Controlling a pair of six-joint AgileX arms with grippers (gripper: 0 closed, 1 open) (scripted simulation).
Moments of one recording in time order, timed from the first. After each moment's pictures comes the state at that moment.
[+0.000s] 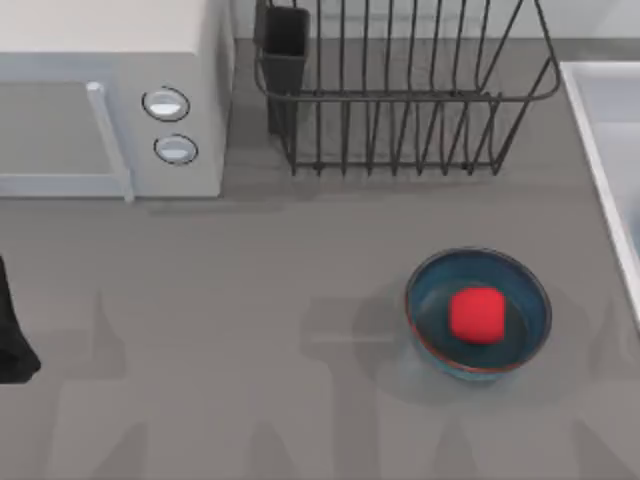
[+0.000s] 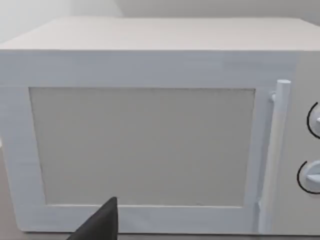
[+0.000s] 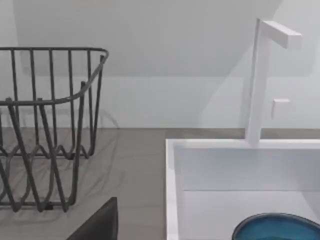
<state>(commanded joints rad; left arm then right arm) 0.00 0.00 0.00 0.00 0.00 0.00 0.00 0.00 0.00 0.00 0.00 0.00</state>
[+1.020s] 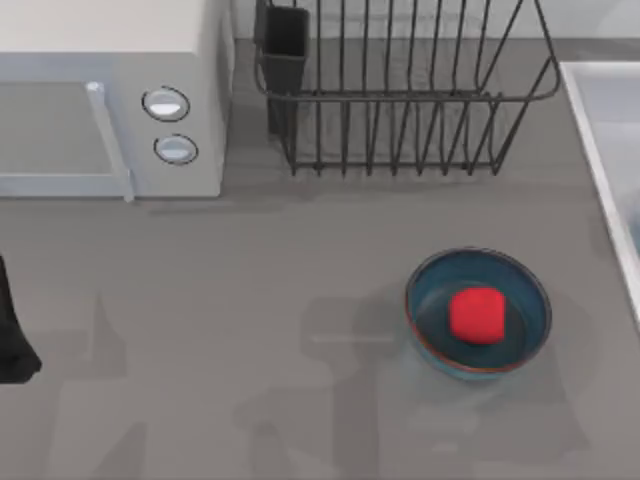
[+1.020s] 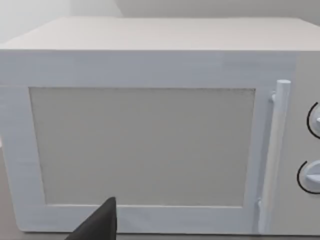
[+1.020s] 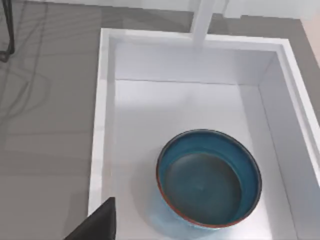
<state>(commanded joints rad) 0.00 0.00 0.00 0.00 0.00 0.00 -0.15 0.98 0.91 -0.48 -0.01 -0.14</state>
